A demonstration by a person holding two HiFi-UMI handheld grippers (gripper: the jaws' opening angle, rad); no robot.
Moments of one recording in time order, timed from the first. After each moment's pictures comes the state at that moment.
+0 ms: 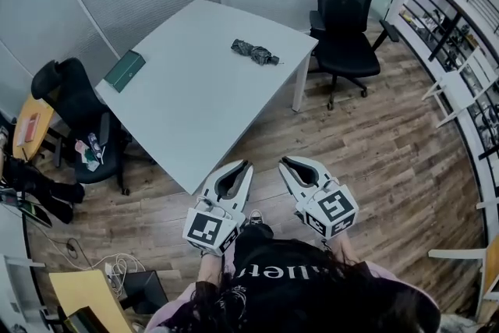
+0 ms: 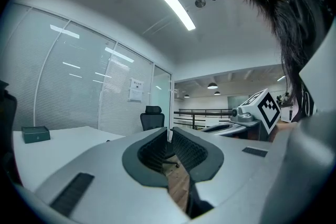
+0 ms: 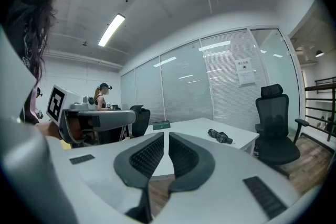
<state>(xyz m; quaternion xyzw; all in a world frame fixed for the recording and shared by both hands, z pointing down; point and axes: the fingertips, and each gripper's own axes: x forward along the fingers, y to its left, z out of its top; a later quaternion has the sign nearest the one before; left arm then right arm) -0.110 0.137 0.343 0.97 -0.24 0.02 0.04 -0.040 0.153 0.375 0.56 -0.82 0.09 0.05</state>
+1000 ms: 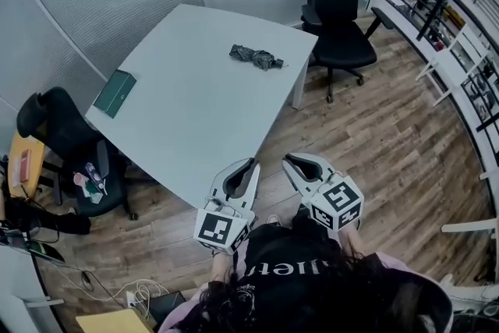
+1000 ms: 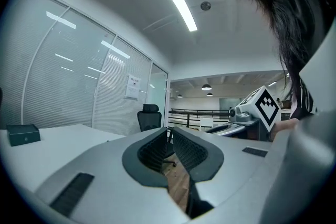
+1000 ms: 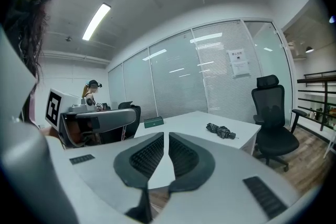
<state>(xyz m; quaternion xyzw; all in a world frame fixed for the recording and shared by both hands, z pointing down) -0.138 0.033 0.359 0.98 -0.18 0.02 0.05 -0.075 0.054 0.396 0.60 -0.79 0.14 0.06</state>
